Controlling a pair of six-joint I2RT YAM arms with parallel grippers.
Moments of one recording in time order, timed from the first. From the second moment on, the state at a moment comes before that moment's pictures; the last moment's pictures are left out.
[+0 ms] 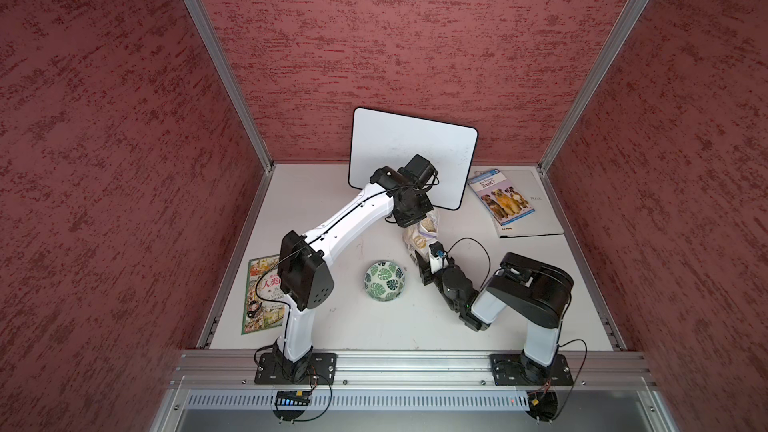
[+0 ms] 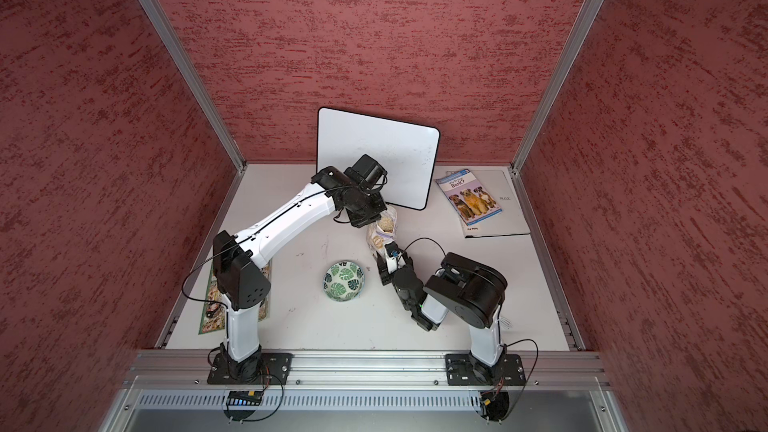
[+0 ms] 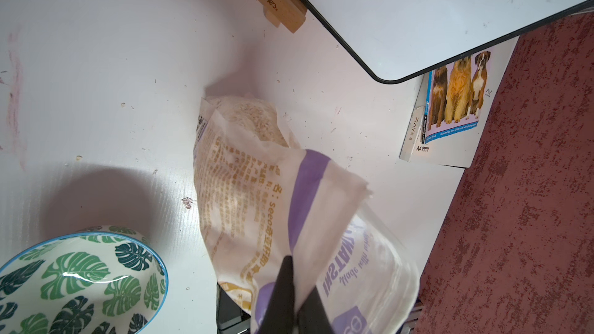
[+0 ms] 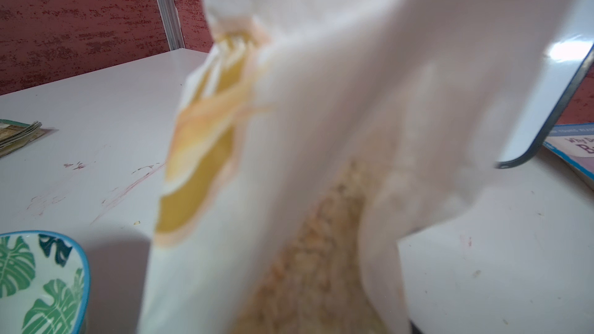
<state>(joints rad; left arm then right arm) -0.73 1.97 2.00 -1.14 0.07 -1.10 0.89 1.88 0.36 1.34 0.47 0.07</state>
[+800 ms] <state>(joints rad) -0.71 1.68 1.86 -1.05 0.18 -0.98 0.89 1.42 0.41 0.61 0.45 -0.02</state>
